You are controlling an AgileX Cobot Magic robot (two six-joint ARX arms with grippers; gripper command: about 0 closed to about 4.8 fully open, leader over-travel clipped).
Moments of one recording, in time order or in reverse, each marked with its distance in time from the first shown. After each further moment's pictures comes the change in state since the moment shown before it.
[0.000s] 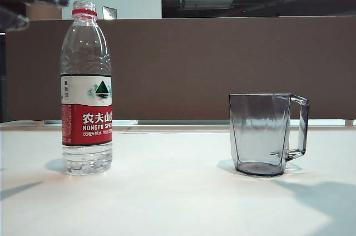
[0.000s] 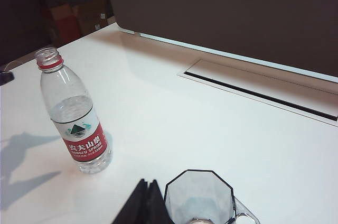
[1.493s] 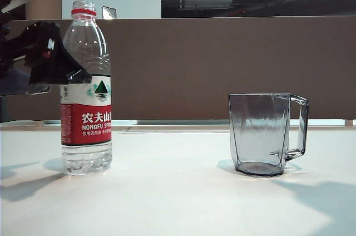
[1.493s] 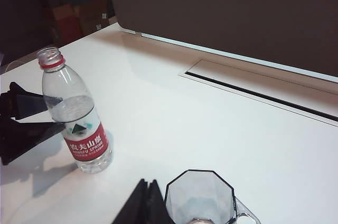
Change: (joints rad) left arm 0.072 0.554 -0.075 0.516 0.002 -0.004; right arm 0.000 0.000 0.000 0.000 -0.005 0.000
